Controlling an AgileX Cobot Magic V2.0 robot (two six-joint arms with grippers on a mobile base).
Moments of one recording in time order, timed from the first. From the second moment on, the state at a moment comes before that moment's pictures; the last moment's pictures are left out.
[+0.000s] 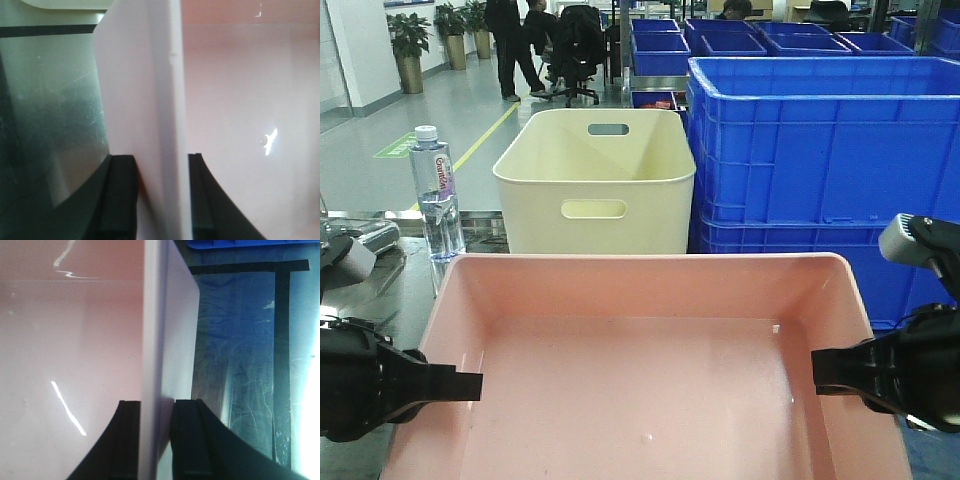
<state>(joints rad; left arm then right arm) -0.26 1.18 -1.01 -0.68 0.75 0.32 0.24 1.14 -1.08 0.22 0.81 0.09</state>
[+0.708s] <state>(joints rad) -0.26 1.18 -1.01 -0.68 0.75 0.32 0.24 1.14 -1.08 0.22 0.81 0.09</state>
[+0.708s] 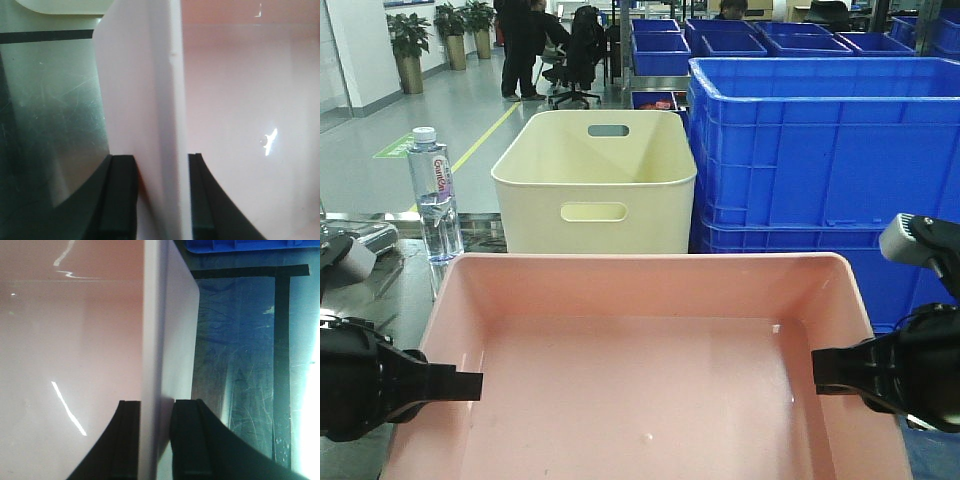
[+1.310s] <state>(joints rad) -0.26 1.22 -1.01 -0.62 0.68 0.27 0.24 1.25 -1.08 0.24 0.74 0.09</state>
